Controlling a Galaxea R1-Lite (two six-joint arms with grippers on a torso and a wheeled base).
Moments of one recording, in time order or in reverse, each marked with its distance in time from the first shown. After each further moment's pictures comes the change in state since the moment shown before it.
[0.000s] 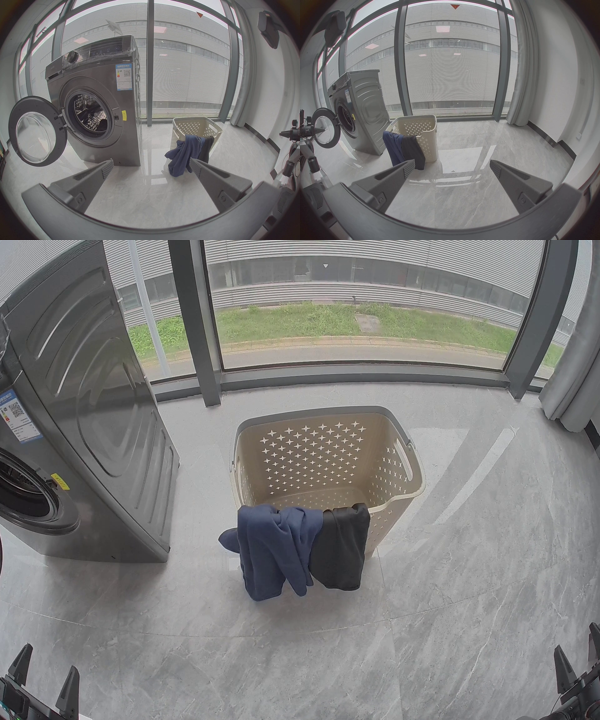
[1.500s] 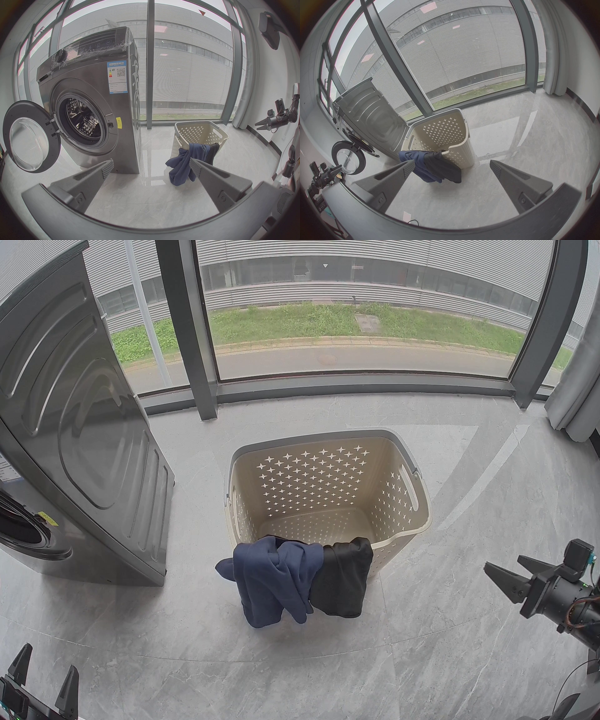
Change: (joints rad) left arm 0.000 0.000 0.000 -0.003 0.001 -0.005; right arm 0.392 1.160 -0.139 -0.831 -0.061 0.297
